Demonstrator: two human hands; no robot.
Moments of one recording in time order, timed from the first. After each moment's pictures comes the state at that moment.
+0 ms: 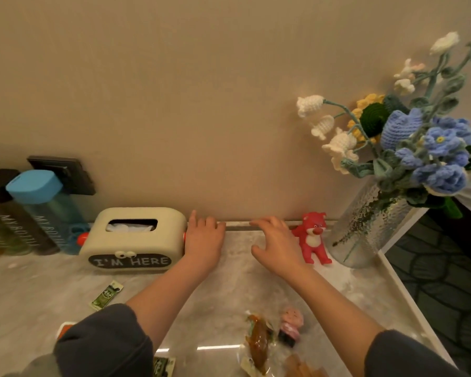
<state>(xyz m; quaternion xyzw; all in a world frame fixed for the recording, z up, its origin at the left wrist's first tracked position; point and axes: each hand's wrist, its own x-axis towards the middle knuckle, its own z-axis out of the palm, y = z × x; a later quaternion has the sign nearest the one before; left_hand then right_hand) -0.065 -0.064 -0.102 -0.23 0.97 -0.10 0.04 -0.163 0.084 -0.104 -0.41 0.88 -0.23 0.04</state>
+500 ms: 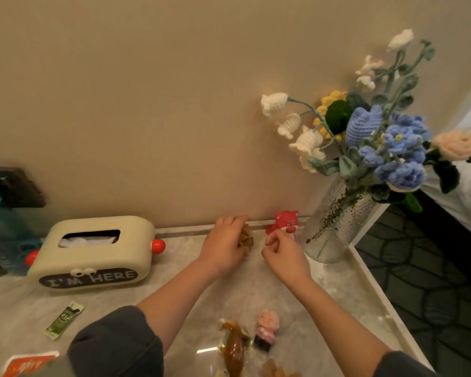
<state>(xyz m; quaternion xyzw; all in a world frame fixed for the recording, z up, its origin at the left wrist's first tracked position) -0.123 -0.019 -0.120 -0.11 0.96 0.25 -0.10 -0.185 0.137 -0.116 -0.20 0.91 -0.36 0.10</state>
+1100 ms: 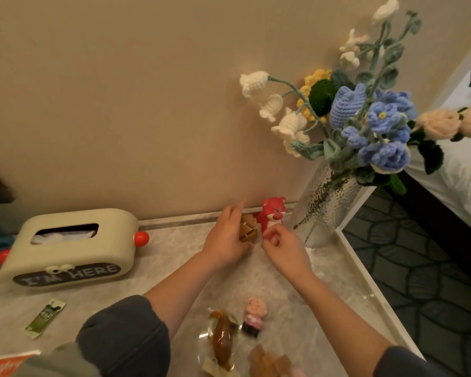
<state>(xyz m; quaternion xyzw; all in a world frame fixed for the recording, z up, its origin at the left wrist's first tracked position) -0.146 0.008 -0.141 -0.12 0.92 0.37 -0.08 -0.187 0.166 -0.122 -0.19 0.90 -0.37 0.09</state>
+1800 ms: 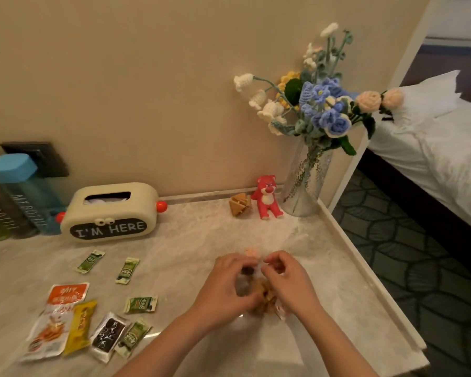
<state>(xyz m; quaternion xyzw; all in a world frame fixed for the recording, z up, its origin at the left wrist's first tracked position) 0.050 0.106 -0.132 -0.05 0.90 0.41 -0.10 -0.038 0.253 -0.126 -0.17 0.85 -0.49 0.12</state>
